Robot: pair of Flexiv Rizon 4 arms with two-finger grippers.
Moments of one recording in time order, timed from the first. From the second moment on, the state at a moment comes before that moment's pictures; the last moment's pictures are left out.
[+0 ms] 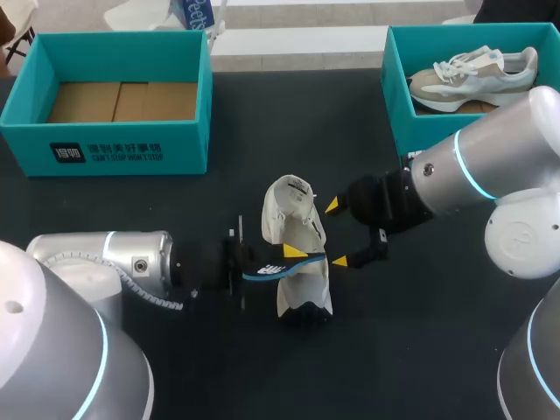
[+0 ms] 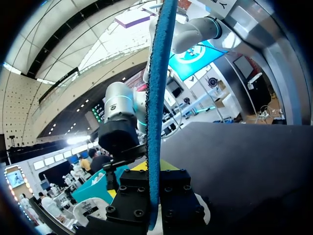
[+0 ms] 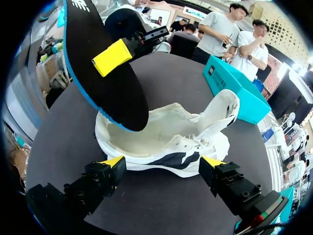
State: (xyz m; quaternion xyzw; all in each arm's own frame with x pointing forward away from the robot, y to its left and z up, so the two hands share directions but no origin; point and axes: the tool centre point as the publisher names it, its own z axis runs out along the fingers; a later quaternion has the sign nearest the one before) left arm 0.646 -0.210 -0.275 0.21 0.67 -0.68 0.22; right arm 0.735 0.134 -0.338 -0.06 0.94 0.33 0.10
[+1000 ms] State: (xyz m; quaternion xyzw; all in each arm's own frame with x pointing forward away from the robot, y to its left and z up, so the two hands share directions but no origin) left arm 0.675 -0.218 -0.325 0.24 0.68 -0.65 0.22; right arm 0.735 0.134 -0.338 -0.06 0.94 0.33 0.10
